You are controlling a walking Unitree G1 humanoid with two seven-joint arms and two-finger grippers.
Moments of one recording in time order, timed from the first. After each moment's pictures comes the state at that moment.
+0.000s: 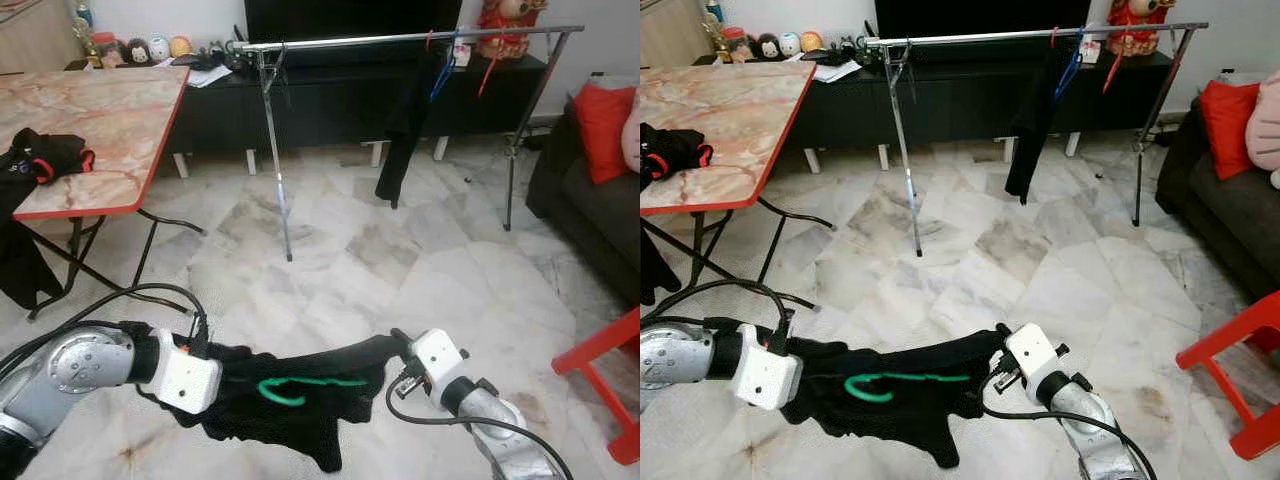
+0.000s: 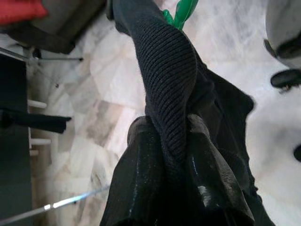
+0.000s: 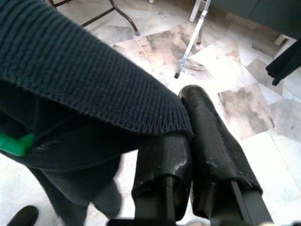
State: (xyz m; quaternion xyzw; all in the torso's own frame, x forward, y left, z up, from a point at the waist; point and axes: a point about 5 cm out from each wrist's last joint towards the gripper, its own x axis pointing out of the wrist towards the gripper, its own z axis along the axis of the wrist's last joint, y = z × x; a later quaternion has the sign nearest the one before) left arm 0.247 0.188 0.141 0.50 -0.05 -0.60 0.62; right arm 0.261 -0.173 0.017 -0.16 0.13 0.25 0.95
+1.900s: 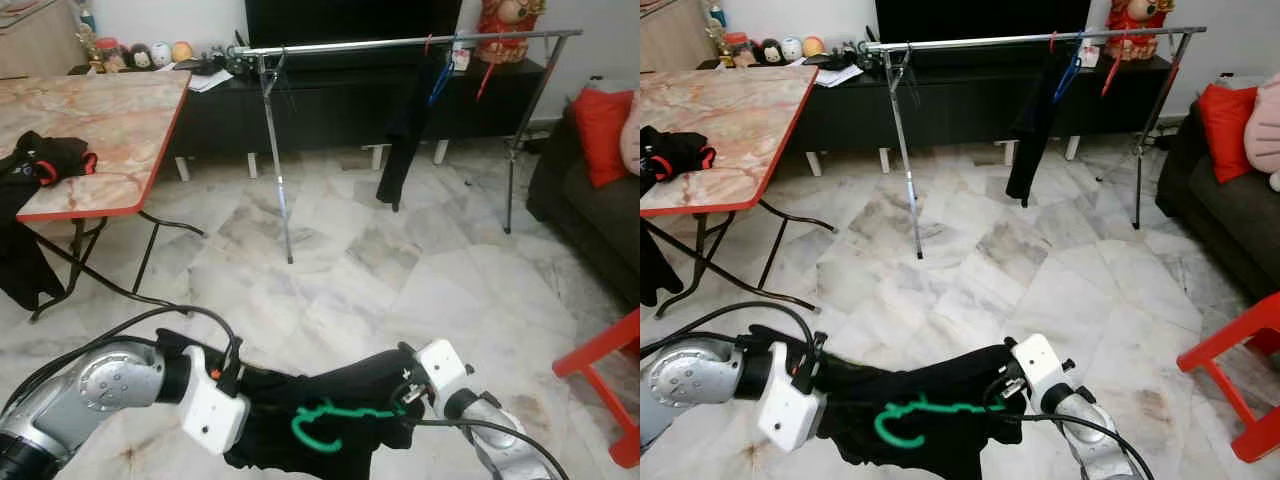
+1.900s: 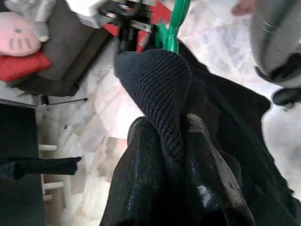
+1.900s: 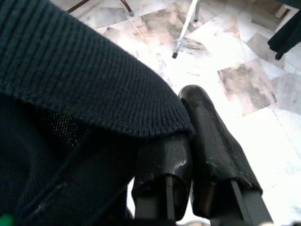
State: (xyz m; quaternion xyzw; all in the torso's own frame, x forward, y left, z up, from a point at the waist) left arm 0.229 0.153 0.139 0.50 -0.13 -0.64 0.57; right arm 0.254 -0.184 -0.005 -0.15 0.18 0.22 0.95
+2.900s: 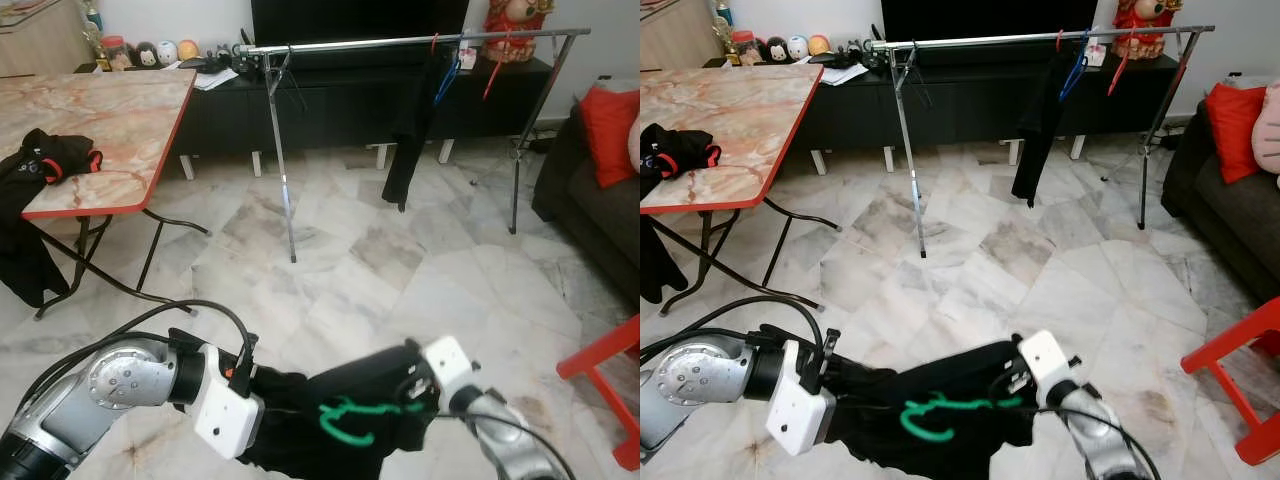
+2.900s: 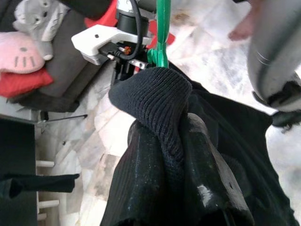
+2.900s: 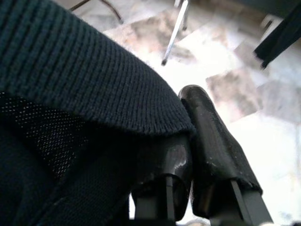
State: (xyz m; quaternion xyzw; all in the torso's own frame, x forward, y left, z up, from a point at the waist) left arm 0.221 0.137 0.153 0.46 -0.15 -0.66 0.57; right arm 0.270 -0.195 0.006 -0.16 0.15 0.20 0.95
